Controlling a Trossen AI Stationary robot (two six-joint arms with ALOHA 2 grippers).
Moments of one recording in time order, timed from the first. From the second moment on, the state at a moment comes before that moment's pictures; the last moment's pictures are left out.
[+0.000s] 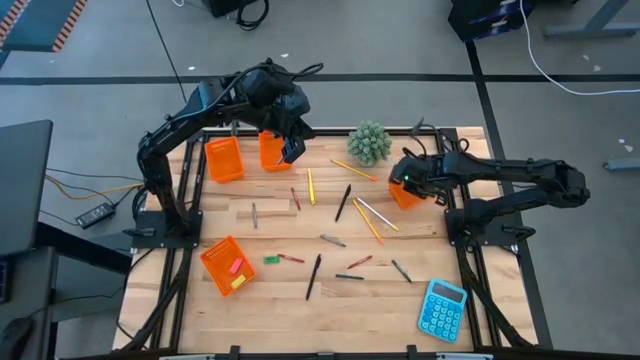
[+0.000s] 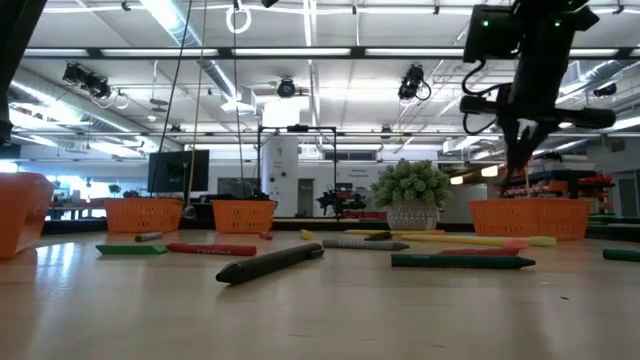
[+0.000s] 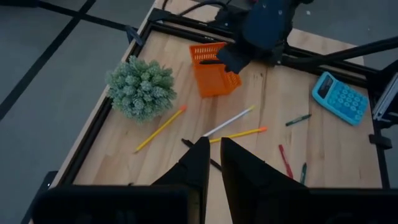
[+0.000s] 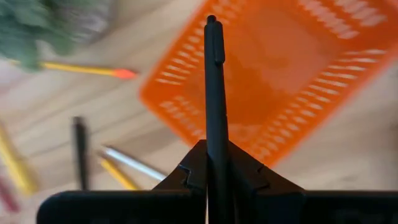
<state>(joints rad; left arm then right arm) 0.33 1.80 2.33 -1.25 0.12 -0.01 -0.27 1.10 0.79 -1.01 0.21 1.71</state>
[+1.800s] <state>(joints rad) 0.27 1.80 2.33 -1.21 0.12 -0.09 -0.36 1.17 0.56 -0.76 0.26 1.51</state>
